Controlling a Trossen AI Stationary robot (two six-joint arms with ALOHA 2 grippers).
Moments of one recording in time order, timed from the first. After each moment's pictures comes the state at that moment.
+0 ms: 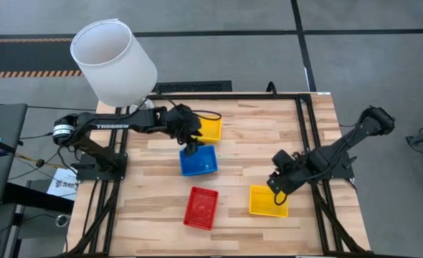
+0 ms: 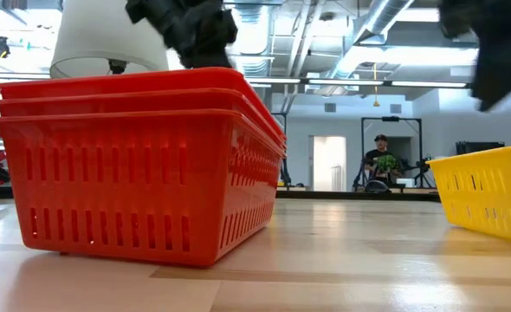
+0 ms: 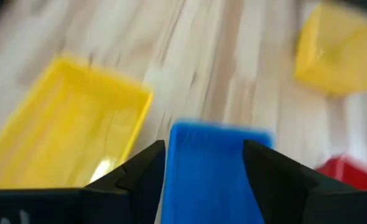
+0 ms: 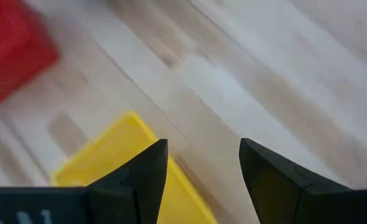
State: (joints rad) left arm 0.22 1.46 1.11 -0.45 0.15 -0.15; right arm 0.55 1.17 0.90 -0.98 0.37 1.33
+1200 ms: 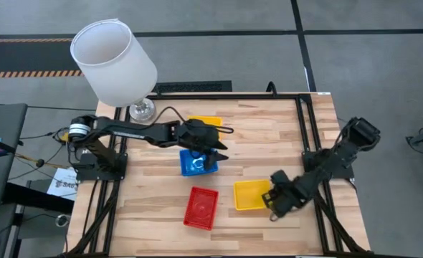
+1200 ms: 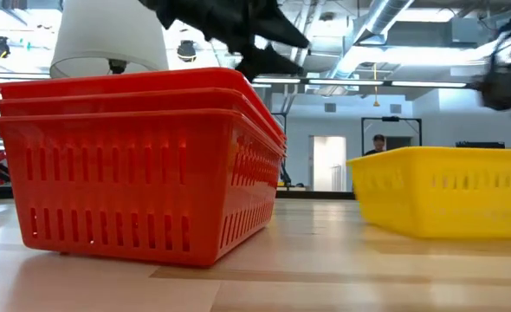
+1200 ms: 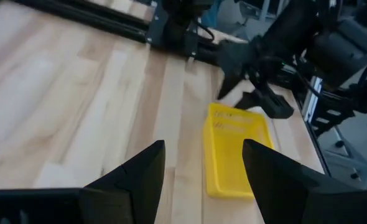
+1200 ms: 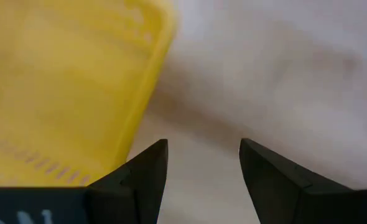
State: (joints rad) left arm 0.06 1.62 1.16 -0.01 0.18 -0.28; right arm 0.72 1.51 0.81 -0.84 0.21 1.85
